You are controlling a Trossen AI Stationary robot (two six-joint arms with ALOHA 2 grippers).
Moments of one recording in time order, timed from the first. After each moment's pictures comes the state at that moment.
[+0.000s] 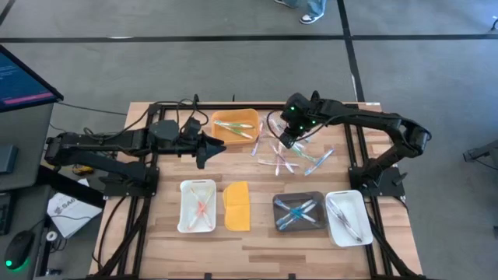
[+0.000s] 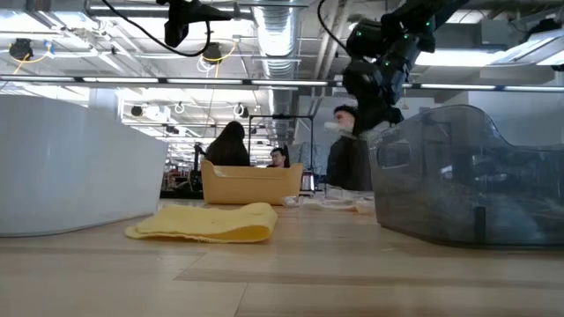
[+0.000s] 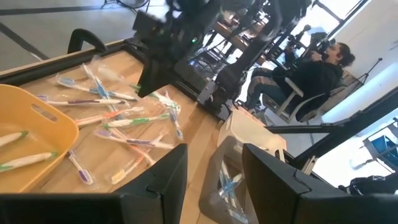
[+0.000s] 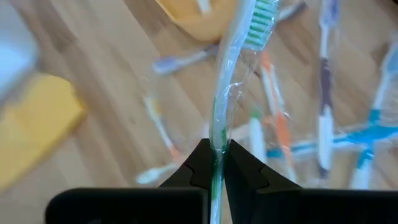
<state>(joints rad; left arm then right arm) 0.06 0.98 0.87 -0.15 -0.12 -0.59 -0.49 1.52 1.14 -0.69 -0.19 0.21</state>
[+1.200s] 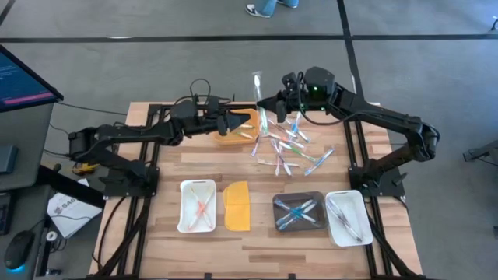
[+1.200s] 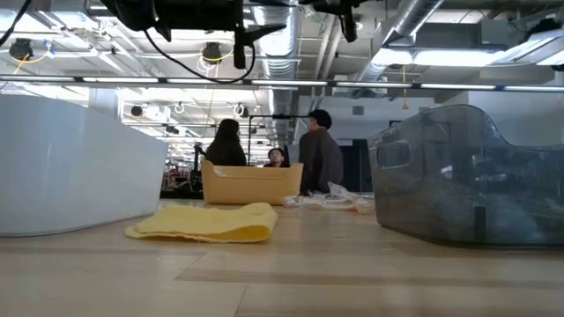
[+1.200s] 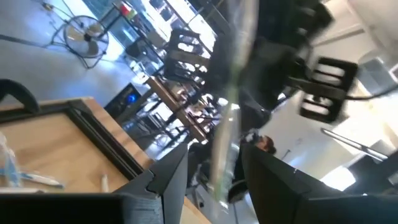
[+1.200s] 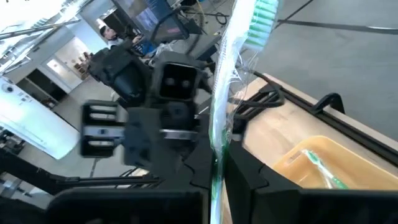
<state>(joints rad) 0.32 1.36 0.87 0.62 0.15 -0.85 -0.38 1.41 1.40 -0.22 -0.24 0.52</state>
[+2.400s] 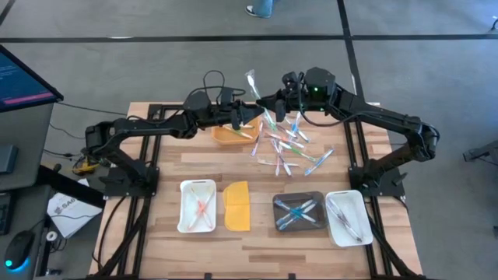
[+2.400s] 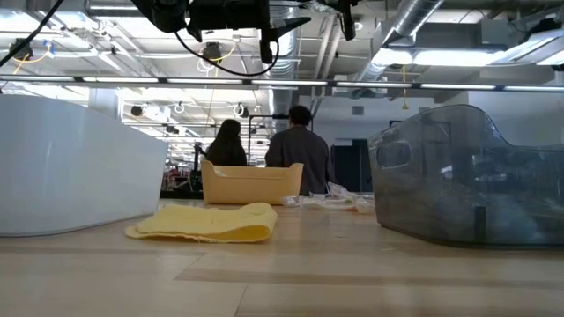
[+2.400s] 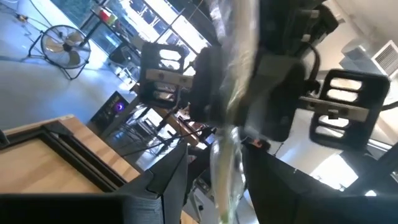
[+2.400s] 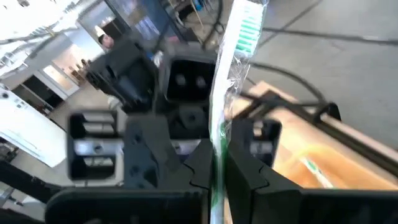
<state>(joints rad) 0.35 1.53 1.06 0.66 0.21 -0.79 -0.37 1.41 1.40 -0.19 -0.20 0.52</state>
